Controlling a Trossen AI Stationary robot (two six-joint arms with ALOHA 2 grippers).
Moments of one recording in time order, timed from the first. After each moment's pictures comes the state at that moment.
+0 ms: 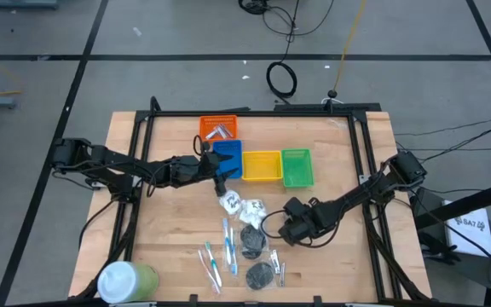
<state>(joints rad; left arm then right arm) 0.01 1.39 0.56 0.59 -0.35 0.02 0.45 1.76 0.93 -0.61 0.28 1.30</state>
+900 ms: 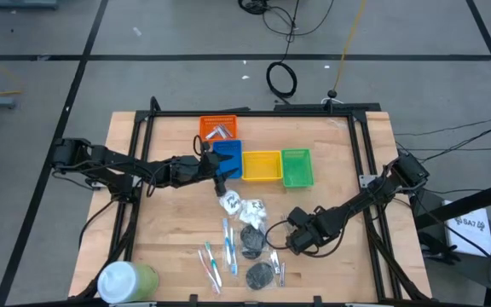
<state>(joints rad) 0.01 1.39 0.56 0.59 -0.35 0.02 0.55 1.76 0.92 -0.70 0.09 1.32</state>
